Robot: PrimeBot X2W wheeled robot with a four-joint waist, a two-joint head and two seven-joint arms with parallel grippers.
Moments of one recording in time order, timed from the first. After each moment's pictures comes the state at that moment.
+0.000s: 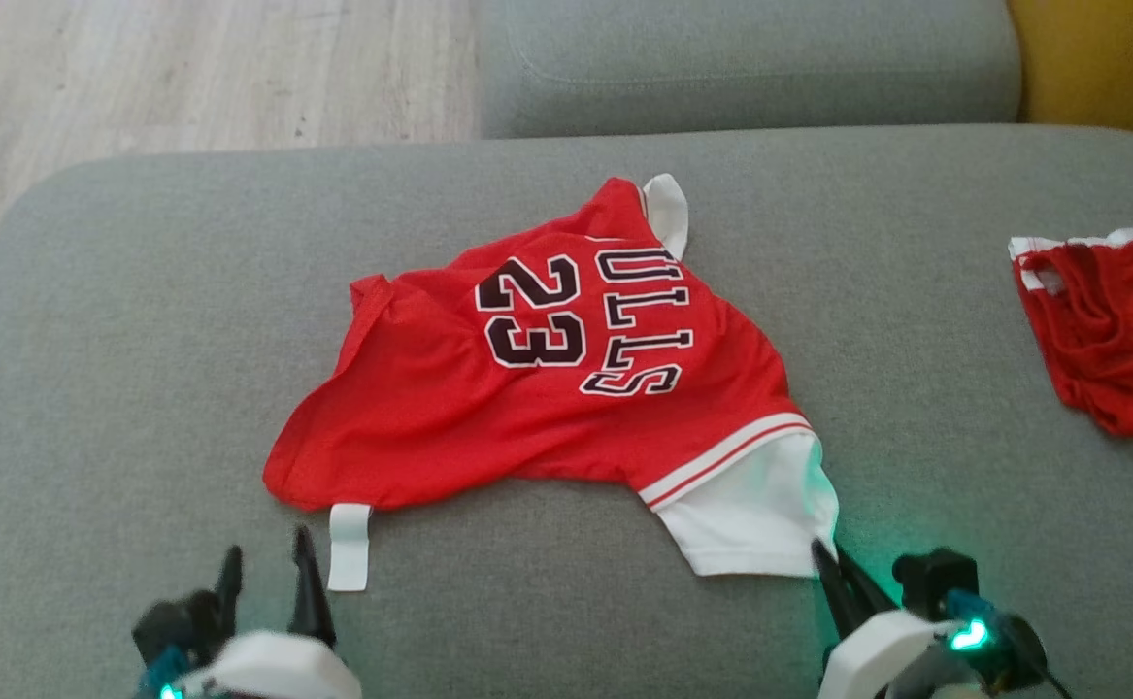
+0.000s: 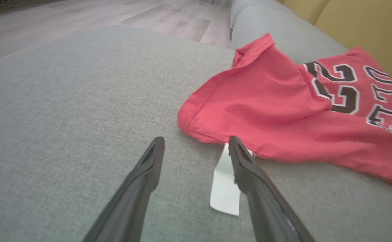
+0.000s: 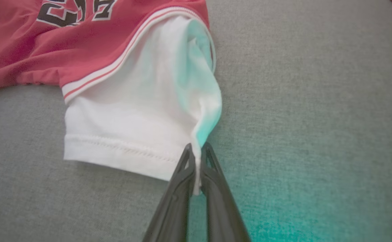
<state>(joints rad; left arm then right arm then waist) -0.01 0.27 -0.46 0.32 -0.70 0.28 -0.19 -0.06 -0.05 0.18 0.66 0.12 0.13 -0.14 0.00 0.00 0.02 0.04</state>
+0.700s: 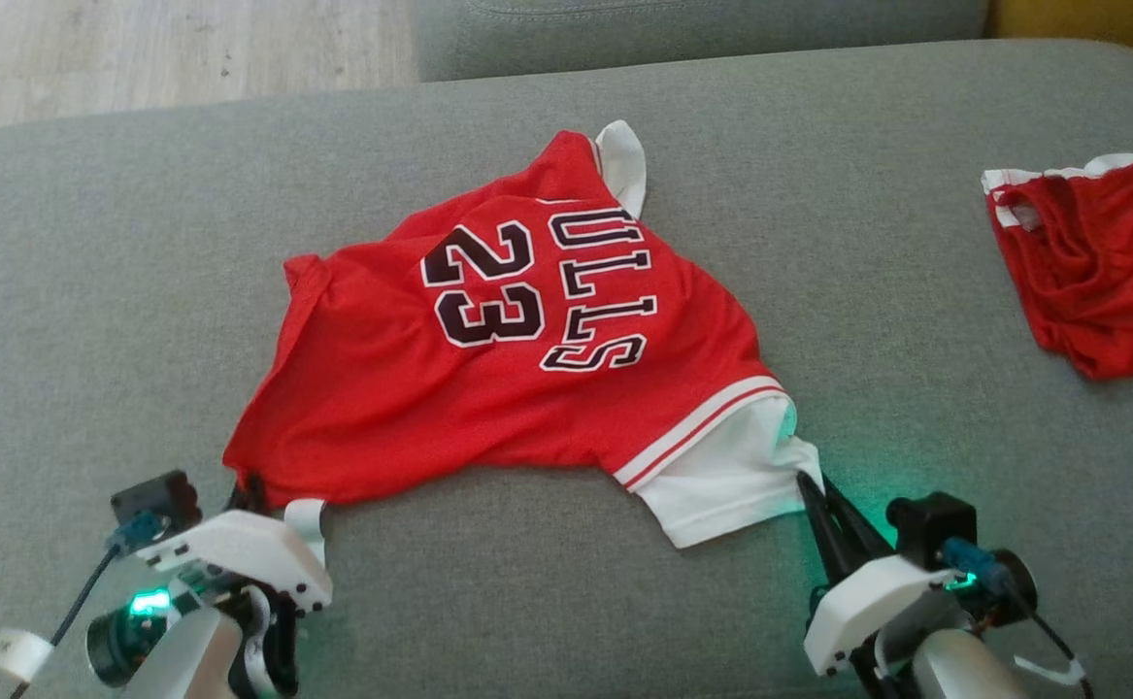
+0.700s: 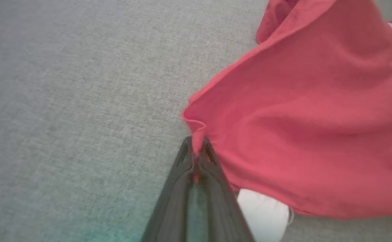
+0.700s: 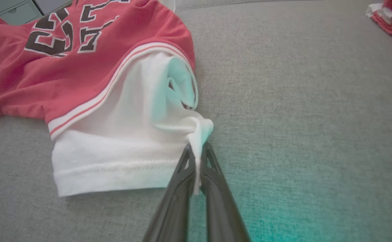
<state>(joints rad) -0.28 0.24 -0.42 0.60 -0.80 0.26 0.03 -0.12 -0.05 0.20 0.58 0.12 0.13 -0.15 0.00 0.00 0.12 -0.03</state>
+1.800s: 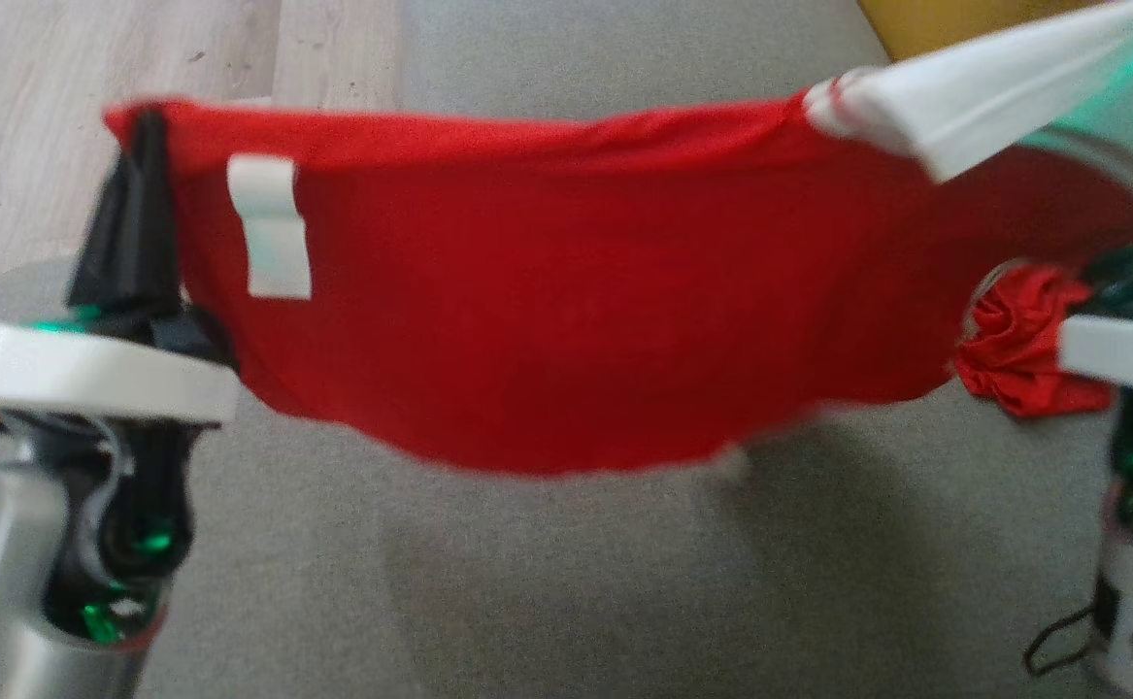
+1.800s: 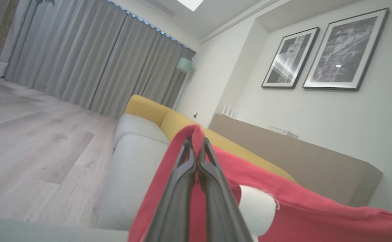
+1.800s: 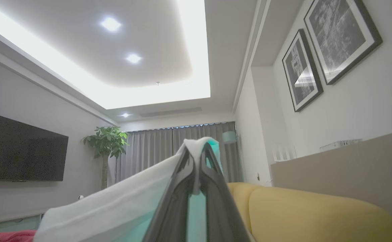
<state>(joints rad) -0.31 0.41 -0.27 -0.37 -0.93 0.30 0.15 -0.31 -0.05 -0.07 -0.35 0.25 0.13 0.05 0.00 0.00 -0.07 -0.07</state>
